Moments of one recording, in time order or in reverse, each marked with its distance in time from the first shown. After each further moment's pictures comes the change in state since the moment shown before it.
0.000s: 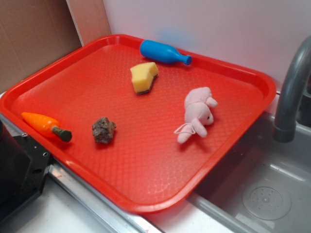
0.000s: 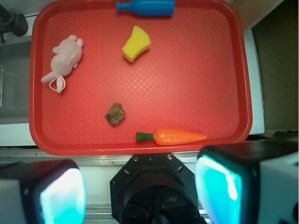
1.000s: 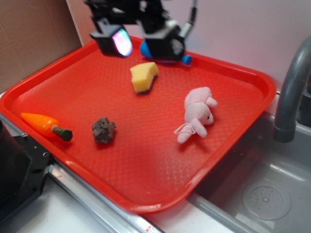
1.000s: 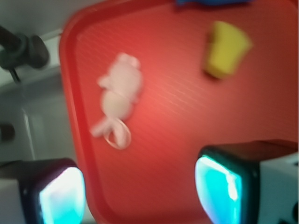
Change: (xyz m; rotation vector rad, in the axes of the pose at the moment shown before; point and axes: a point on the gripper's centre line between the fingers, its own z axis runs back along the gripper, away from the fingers) arm 0.082 -0.112 -0.116 -0.149 -0.015 0.187
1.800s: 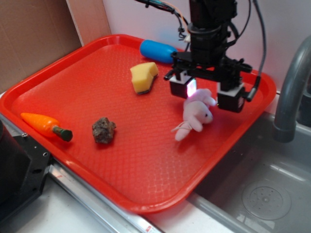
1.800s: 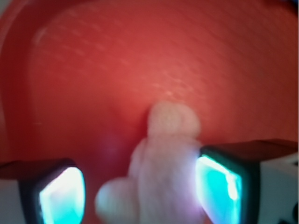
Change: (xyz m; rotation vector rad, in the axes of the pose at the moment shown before) arm 0.048 -0.001 -0.111 0.156 0.153 0.021
